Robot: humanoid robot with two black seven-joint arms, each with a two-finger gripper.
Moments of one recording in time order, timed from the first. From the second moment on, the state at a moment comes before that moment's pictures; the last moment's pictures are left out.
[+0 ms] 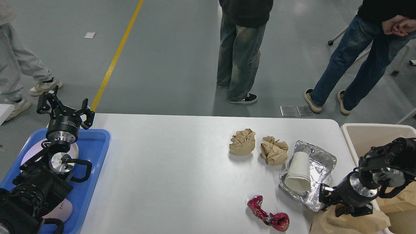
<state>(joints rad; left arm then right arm) -0.77 0.19 -0.84 -0.08 -0.13 -0.54 -0.50 1.37 -0.45 -1.19 1.17 -0.05 0.42 -0.05</state>
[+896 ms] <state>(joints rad) -0.77 0.19 -0.84 -0.08 -0.13 -0.54 -0.50 1.94 -0.84 -1.30 1.23 -0.05 0.57 -0.05</state>
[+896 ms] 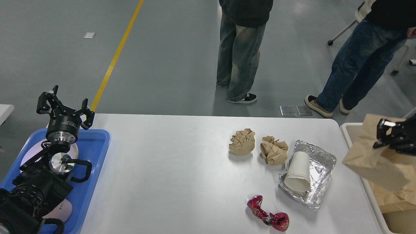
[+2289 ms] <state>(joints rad) -0.77 0.19 -0.84 -0.08 -0.13 -0.54 -0.50 1.13 -0.82 -0.92 0.66 -0.04 0.05 -0.04</state>
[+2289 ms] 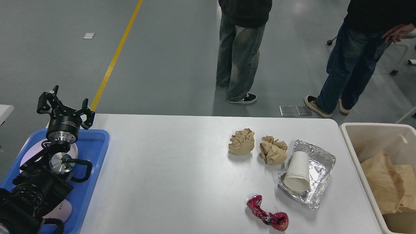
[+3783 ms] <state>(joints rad) -0.77 0.19 -0.84 -0.08 -0.13 -0.54 -0.50 1.45 -0.55 -1.11 1.07 -0.03 0.42 -0.05</state>
